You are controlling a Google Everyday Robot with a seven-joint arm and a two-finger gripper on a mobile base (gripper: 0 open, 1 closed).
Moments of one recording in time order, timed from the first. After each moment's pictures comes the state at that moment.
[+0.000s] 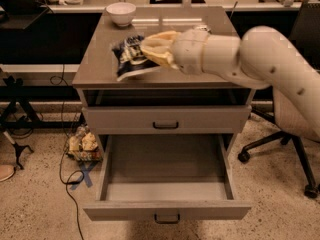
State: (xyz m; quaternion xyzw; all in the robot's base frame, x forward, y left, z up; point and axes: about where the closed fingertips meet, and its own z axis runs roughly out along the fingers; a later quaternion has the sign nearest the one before) arm 0.617 0.022 0.960 -0.53 0.52 0.20 0.64
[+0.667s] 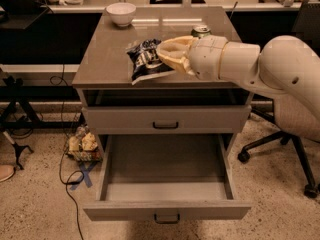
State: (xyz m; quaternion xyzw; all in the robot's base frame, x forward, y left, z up) arm 0.603 -0.015 0.957 -0.52 0.53 0.18 0.64
